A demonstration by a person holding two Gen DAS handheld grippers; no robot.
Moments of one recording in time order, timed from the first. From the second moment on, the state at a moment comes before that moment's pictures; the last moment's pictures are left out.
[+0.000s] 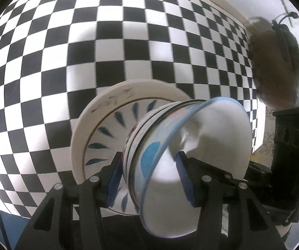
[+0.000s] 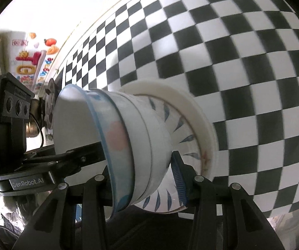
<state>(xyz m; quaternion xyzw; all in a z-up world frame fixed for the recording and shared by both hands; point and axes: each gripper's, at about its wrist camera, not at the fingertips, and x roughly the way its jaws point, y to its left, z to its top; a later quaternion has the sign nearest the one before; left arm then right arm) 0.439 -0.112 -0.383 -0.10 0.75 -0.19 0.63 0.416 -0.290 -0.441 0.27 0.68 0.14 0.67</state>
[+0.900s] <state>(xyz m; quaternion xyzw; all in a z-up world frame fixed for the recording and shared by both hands) 0.435 -0.108 -0.393 -0.09 0.74 -0.18 0.64 0.409 -0.282 -0.452 0.26 0.67 0.12 0.68</state>
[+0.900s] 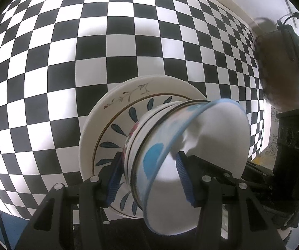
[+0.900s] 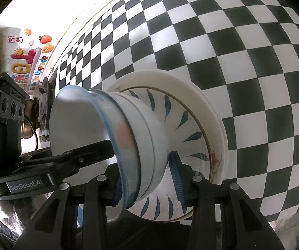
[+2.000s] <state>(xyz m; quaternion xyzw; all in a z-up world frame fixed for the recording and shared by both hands) 0.385 -0.100 -0.271 0.02 0.60 -0.06 0.80 0.368 -0.272 -0.302 0.06 0.59 0.05 0.80</state>
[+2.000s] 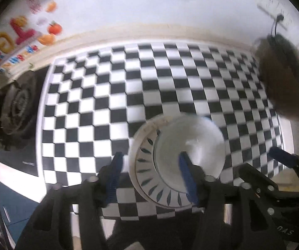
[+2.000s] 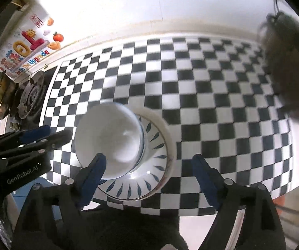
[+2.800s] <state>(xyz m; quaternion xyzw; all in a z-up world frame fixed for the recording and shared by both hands) 0.260 -0.089 -0.144 0.00 0.43 -0.04 0.90 0.257 -0.289 -0.156 0.03 0.43 -0.01 0.90</state>
